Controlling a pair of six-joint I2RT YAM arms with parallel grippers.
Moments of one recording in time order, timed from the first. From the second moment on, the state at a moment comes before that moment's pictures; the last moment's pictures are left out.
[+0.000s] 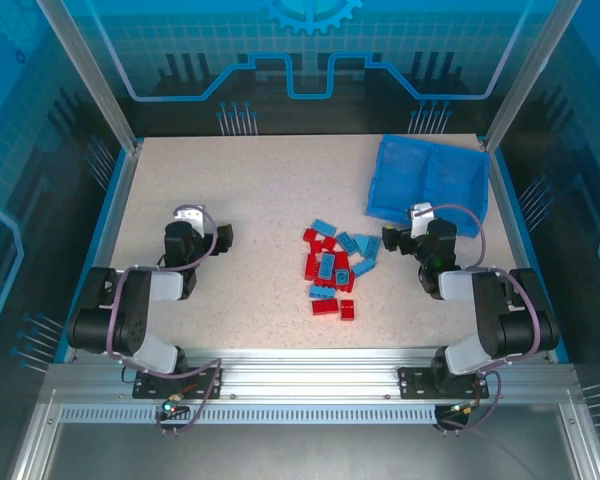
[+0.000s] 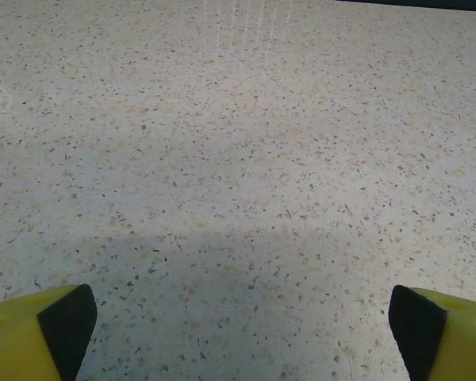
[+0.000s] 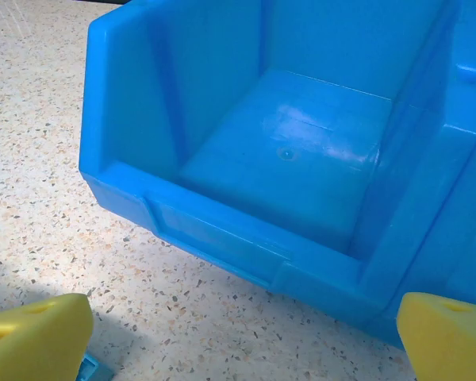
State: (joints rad) left arm -0.01 1.52 0.41 0.66 0.02 -0.11; right arm 0.06 1.50 0.42 0.66 -0.08 -0.07
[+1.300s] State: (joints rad) left arm -0.27 1.00 0.53 0.20 -0.09 -0.17; right arm 0.37 1.27 0.94 -0.44 -0.03 0.35
